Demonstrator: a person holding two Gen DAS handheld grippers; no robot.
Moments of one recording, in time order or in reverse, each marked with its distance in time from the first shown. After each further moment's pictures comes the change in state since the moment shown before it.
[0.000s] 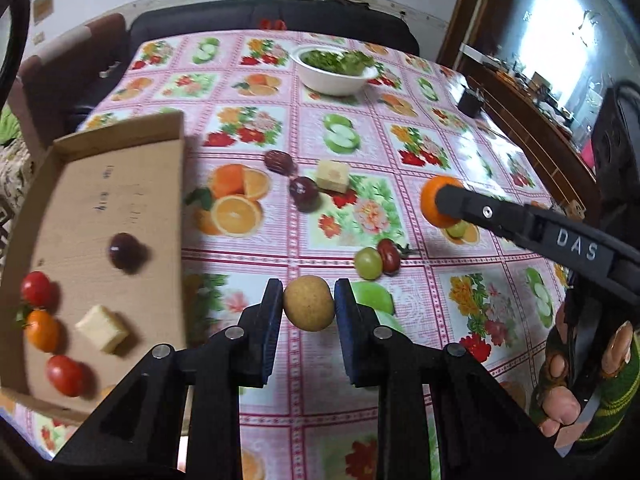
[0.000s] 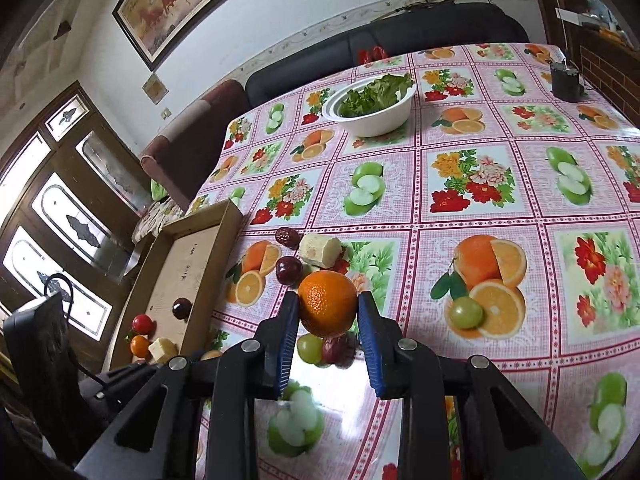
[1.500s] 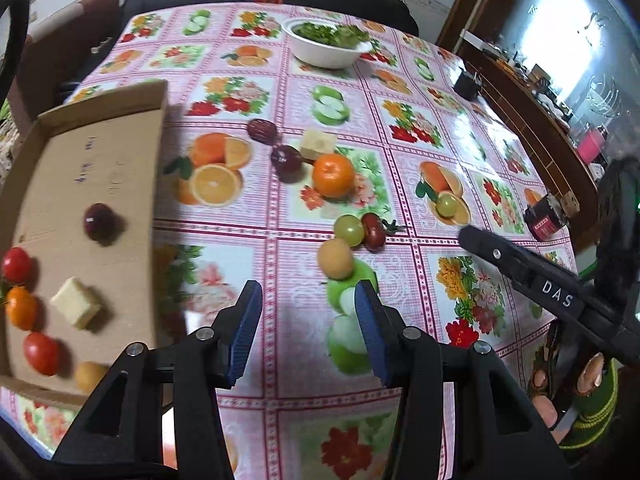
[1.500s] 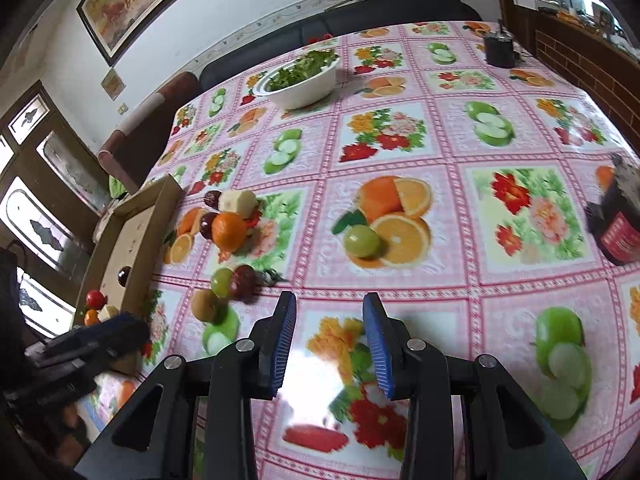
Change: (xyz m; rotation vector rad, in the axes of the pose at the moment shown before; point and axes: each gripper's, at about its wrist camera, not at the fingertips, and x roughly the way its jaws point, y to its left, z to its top) left arm 0.018 -0.011 -0.005 -0.022 0.102 -0.059; right arm -0.016 -0.047 -0.038 0.043 0.042 -0.150
